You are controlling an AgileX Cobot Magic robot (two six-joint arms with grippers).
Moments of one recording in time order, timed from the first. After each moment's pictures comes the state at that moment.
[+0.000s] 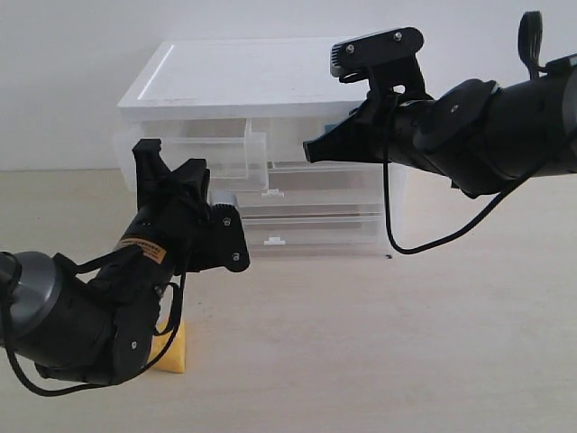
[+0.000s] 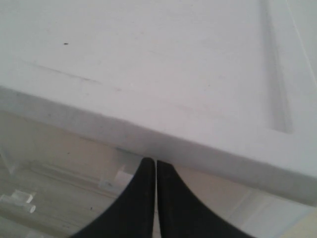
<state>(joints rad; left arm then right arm) -0.64 2.06 -0.77 -0.45 -1.30 1.62 0.54 1.79 -1.14 0.92 -0.30 -0.94</state>
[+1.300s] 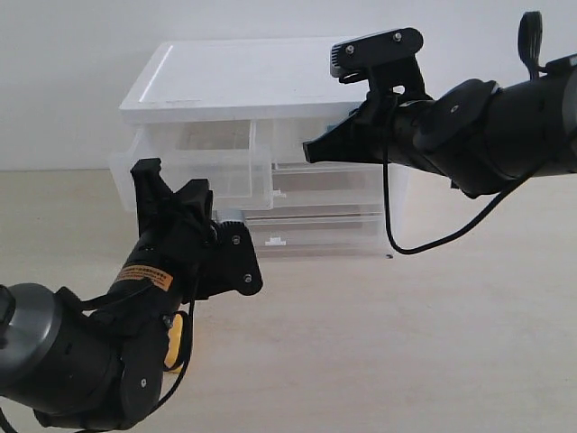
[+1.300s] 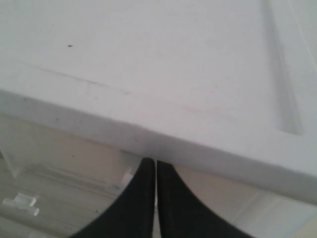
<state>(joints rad) -0.79 2.00 -0.69 -0.65 -1.30 1.61 0.54 1.79 -1.14 0.92 -0.29 -0.94</state>
